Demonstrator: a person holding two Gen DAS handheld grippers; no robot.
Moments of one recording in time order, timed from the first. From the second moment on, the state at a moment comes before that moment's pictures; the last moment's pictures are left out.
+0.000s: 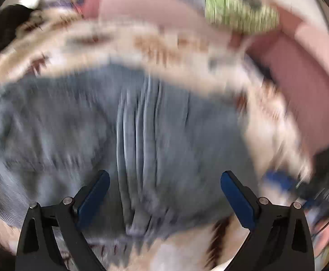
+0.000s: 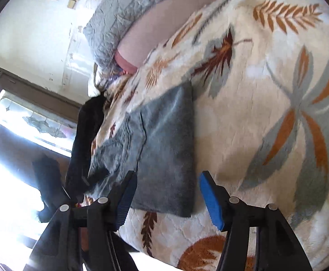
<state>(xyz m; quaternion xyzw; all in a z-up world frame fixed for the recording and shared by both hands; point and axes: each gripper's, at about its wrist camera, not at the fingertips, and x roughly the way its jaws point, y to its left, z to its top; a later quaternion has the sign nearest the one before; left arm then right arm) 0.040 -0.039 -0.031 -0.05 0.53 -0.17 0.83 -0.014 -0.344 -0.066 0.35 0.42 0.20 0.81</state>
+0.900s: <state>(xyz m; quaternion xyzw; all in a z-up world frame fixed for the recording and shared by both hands) -0.003 0.117 0.000 -0.25 0.43 -0.10 0.86 0.001 -0.127 -0.022 -0.05 0.45 0.27 0.85</state>
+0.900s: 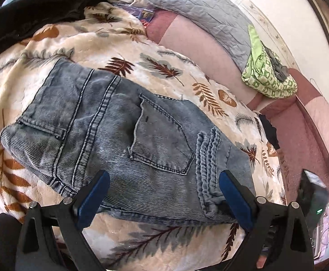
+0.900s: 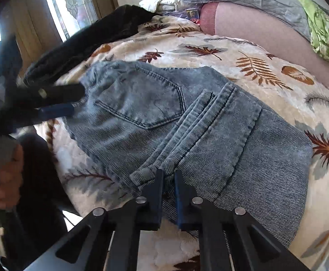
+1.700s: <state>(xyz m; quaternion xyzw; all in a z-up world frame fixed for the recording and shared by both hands) 0.048 -0.043 -0.038 0.02 0.52 -0.13 0.84 -0.039 -0.285 -0.037 0.29 0.42 0.27 0.82</state>
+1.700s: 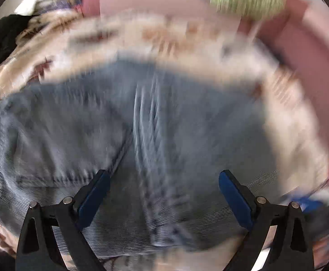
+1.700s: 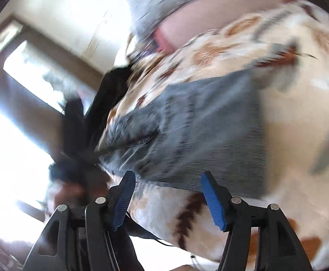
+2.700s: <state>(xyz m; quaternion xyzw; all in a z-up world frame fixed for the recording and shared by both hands) 0.033 -0.066 -0.042 0.05 0.51 -0.14 0.85 0.044 -0.317 -0.069 0.44 0.47 0.28 0.71</state>
